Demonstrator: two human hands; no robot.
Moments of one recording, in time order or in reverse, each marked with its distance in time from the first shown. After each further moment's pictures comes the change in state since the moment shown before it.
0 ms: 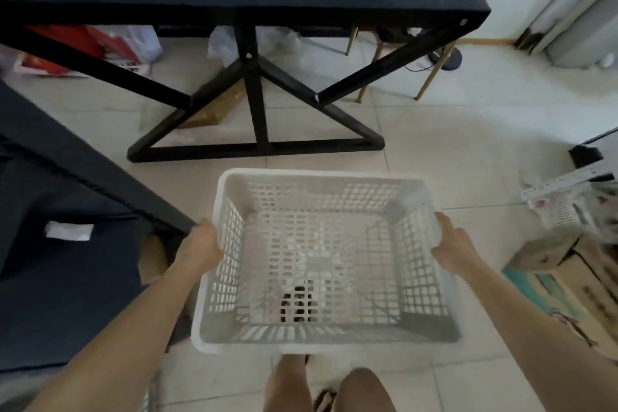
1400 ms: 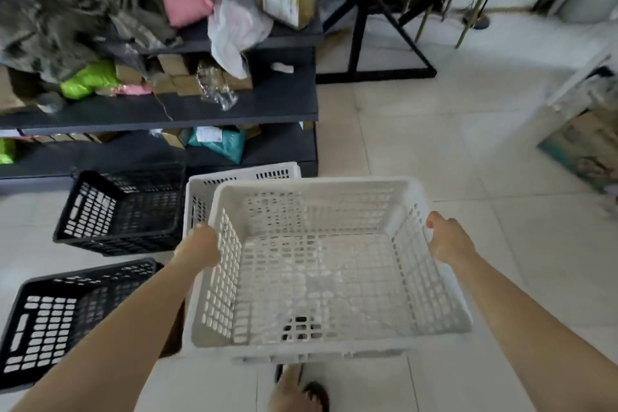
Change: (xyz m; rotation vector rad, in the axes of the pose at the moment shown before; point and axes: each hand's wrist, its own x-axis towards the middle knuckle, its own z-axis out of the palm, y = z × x) left_hand -0.610 -0.672 0.221 0.132 -0.019 -0.136; right_hand -0.815 0.094 0.427 -0.163 0.098 -0.184
